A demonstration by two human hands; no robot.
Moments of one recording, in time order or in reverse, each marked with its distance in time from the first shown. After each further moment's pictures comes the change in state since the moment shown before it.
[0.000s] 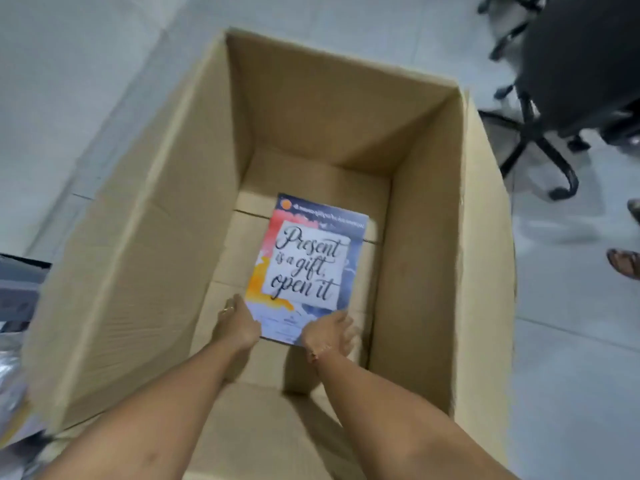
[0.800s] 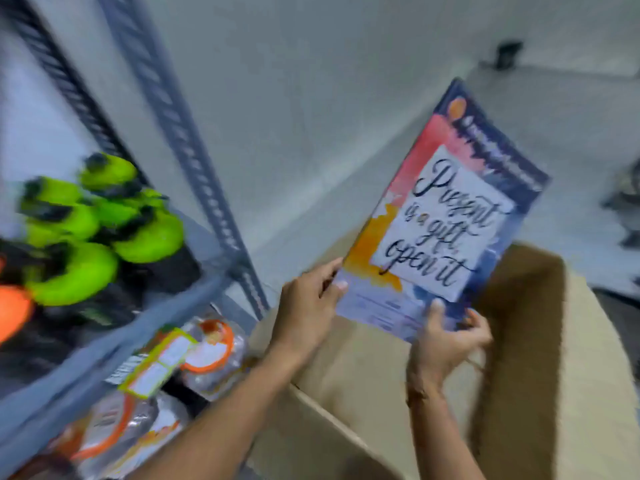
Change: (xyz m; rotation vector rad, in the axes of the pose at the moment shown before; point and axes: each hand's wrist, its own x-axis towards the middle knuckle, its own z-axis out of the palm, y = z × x) left_hand -0.276 -0.034 -0.191 -0.738 0.847 0.636; right_hand -0.211 -0.087 -0.099 1.240 0.391 -0.873
